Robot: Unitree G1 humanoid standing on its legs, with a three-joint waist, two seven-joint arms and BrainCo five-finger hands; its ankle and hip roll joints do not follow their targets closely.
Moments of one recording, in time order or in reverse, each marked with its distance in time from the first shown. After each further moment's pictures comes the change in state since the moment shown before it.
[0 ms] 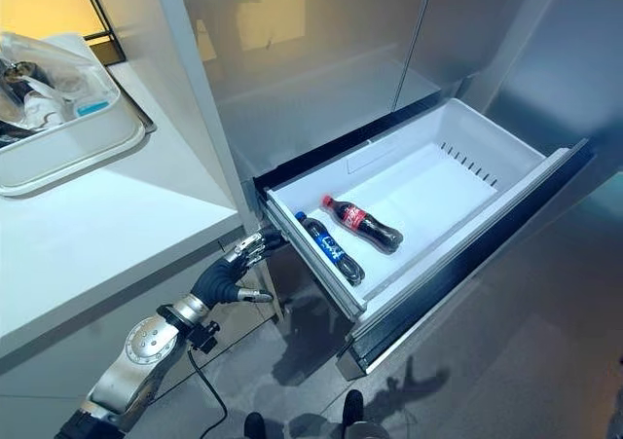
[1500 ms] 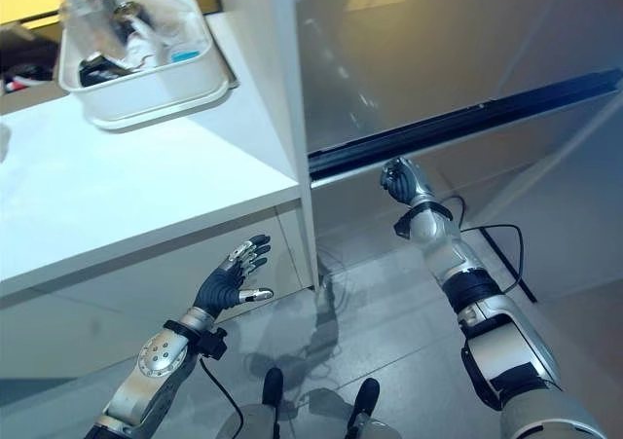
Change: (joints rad) left arm 0.047 -0.093 0.011 0.070 0.001 -0.005 0.125; right arm -0.826 0.199 1.035 -0.237 -0.798 0.175 0.211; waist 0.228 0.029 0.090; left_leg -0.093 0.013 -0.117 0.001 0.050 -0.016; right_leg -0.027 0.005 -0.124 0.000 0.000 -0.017
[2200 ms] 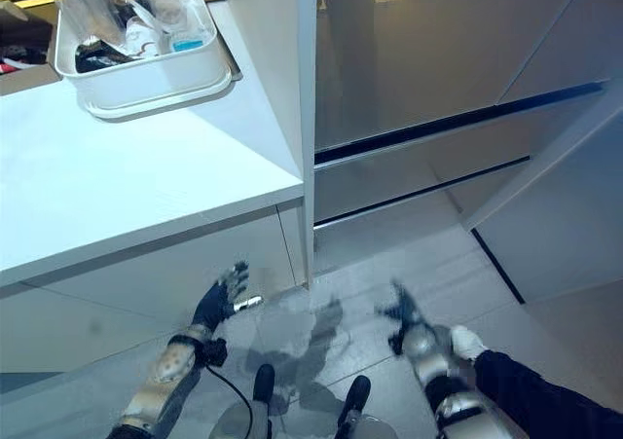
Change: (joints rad) left arm -0.012 -0.170 0.083 0.547 0.086 0.020 0.133; right arm 0.543 0.309 -0.197 0.507 0.209 0.004 -0.015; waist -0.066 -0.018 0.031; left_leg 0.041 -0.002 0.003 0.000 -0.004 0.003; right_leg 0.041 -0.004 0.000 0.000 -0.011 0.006
